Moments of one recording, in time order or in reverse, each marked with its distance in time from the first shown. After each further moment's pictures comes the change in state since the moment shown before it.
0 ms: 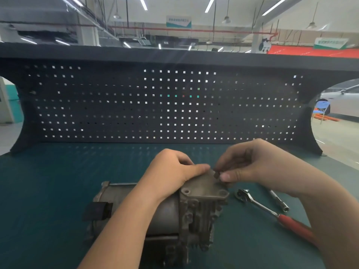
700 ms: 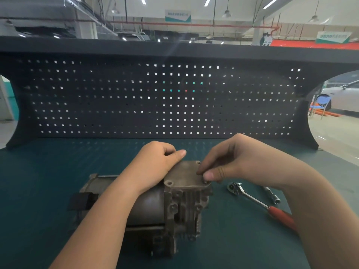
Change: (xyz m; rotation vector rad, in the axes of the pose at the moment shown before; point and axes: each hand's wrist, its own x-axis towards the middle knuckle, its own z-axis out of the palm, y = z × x) left_hand -0.001 0.001 -0.005 0.186 0.034 0.058; right_hand -0.001 0.005 0.000 -0.078 -0.117 -0.011
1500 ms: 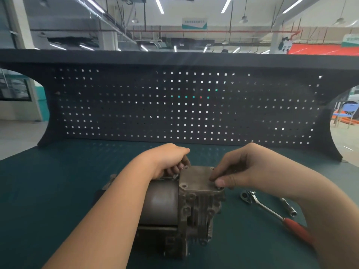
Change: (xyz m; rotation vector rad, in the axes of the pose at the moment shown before) left_hand 0.030 0.011 -0.009 -0.175 -0.243 -0.473; right_hand 0.000 -0.003 0.001 -0.100 0.011 -0.017
